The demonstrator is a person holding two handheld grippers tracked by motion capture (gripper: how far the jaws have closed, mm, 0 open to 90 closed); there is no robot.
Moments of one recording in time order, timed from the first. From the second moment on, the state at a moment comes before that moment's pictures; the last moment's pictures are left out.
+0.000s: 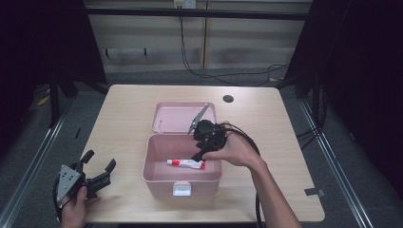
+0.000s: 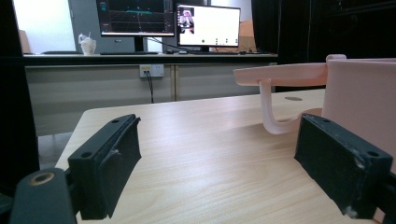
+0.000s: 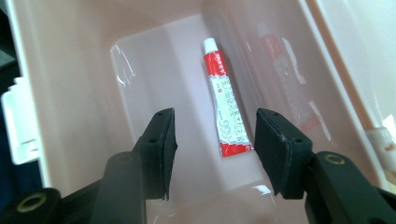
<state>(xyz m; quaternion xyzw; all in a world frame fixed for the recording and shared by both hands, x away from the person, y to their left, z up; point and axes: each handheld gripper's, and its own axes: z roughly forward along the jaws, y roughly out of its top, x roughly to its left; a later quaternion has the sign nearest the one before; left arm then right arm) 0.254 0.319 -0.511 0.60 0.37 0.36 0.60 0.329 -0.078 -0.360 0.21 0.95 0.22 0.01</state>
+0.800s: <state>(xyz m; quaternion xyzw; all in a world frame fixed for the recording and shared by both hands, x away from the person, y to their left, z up) 0.254 0.319 -0.511 0.60 0.37 0.36 0.60 0.309 -0.131 -0.338 0.23 0.93 0.29 0.03</state>
